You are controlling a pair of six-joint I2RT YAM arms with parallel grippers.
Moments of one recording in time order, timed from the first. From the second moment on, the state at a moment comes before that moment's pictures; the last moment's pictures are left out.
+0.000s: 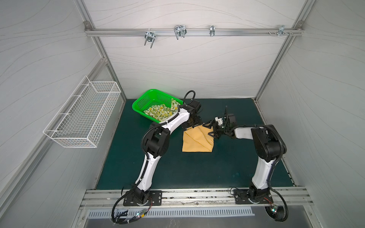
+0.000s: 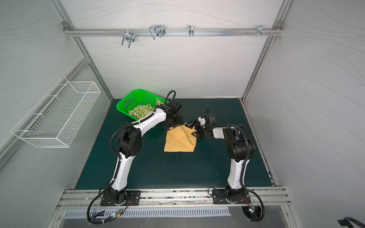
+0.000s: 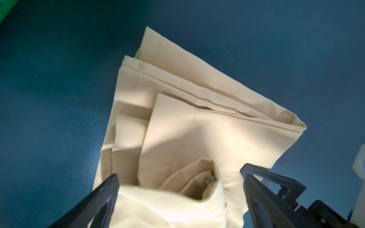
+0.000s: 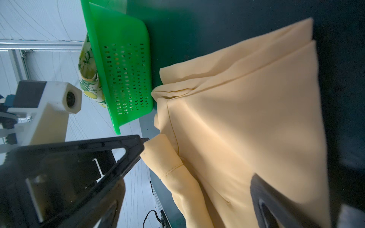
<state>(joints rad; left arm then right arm) -0.58 2.26 2.01 -1.04 0.01 -0.83 0.31 1.92 0.96 0.20 -0.77 0.93</state>
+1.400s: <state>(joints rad) -0.71 2.11 1.59 -1.08 -0.09 -0.74 0.28 1.93 0.94 0.26 -0.81 0.95</state>
